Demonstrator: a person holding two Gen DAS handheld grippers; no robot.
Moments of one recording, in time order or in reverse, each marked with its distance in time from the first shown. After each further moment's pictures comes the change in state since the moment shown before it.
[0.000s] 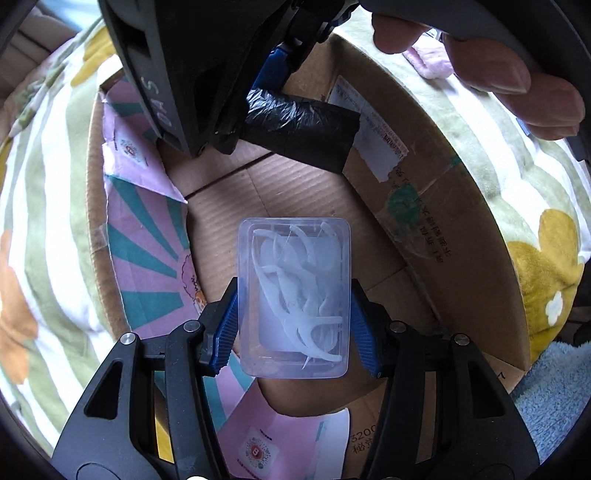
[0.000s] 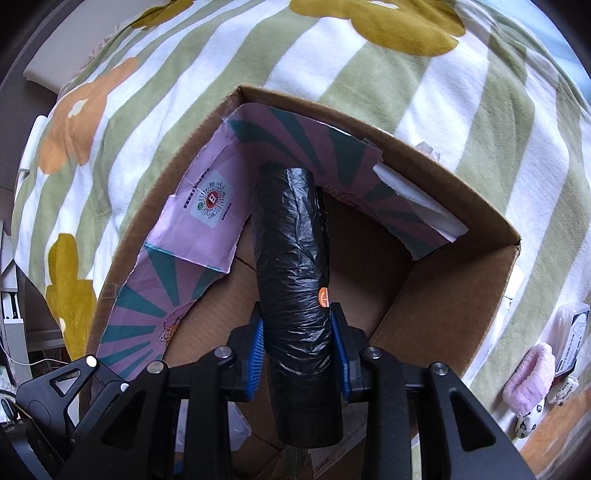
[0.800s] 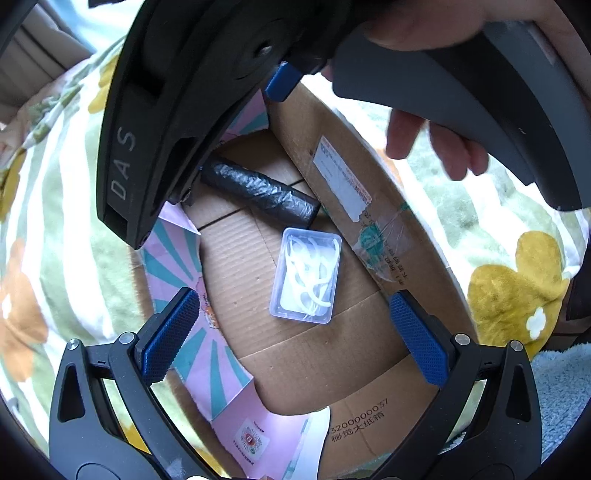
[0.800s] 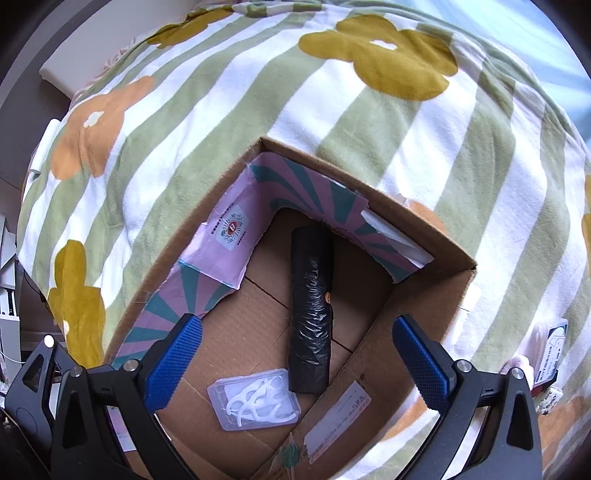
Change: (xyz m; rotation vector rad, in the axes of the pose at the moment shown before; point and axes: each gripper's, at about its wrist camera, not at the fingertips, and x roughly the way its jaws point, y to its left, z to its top) left arm -0.031 -0.012 0.005 -0.045 -0.135 0.014; right arm -0.039 0.009 0.000 -0.042 -0.105 -0.040
